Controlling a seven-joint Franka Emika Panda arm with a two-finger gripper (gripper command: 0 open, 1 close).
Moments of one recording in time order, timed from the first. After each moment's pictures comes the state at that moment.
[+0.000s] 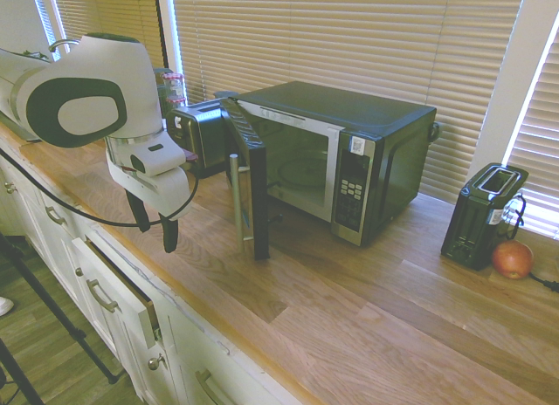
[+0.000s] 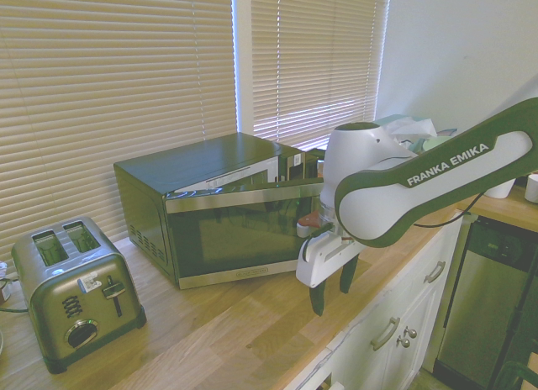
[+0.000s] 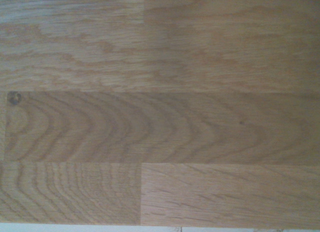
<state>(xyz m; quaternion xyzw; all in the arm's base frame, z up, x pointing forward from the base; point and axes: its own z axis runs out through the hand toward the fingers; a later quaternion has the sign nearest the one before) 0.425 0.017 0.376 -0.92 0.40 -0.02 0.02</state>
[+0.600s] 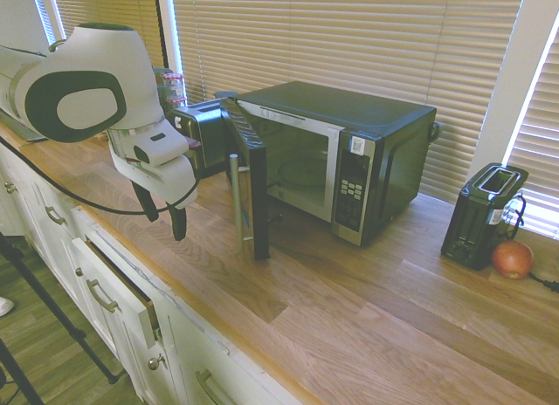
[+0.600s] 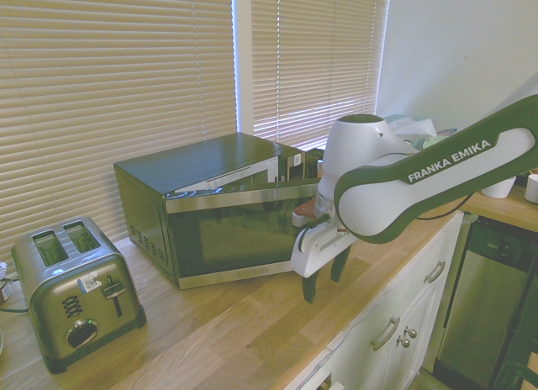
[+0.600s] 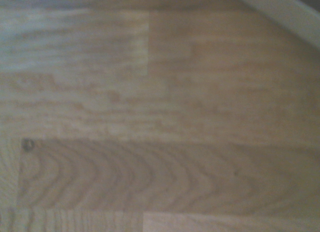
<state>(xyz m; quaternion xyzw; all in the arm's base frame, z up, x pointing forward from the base) 0.444 0.020 0.403 -0.92 0.38 -0.09 0.04</state>
